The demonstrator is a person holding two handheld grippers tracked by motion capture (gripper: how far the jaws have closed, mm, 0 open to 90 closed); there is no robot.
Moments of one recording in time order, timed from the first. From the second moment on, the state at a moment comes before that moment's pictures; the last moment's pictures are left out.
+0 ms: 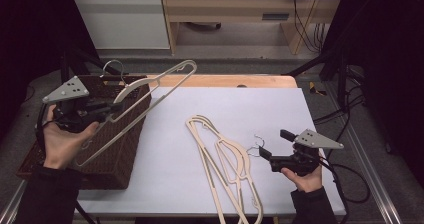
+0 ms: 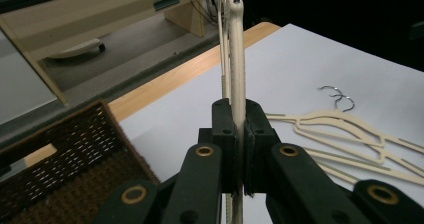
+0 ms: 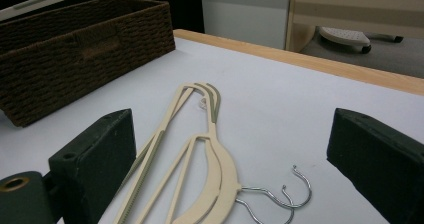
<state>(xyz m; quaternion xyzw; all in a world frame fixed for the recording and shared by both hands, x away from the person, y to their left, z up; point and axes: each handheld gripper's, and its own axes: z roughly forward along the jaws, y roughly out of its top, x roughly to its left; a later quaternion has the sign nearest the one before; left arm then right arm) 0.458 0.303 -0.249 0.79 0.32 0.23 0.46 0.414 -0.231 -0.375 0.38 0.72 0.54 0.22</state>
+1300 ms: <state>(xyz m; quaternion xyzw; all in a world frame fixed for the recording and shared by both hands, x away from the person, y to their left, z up) 0.491 0.421 -0.315 0.78 0.43 0.25 0.39 0.417 -0.228 -0.379 0.38 0.73 0.53 0.22</state>
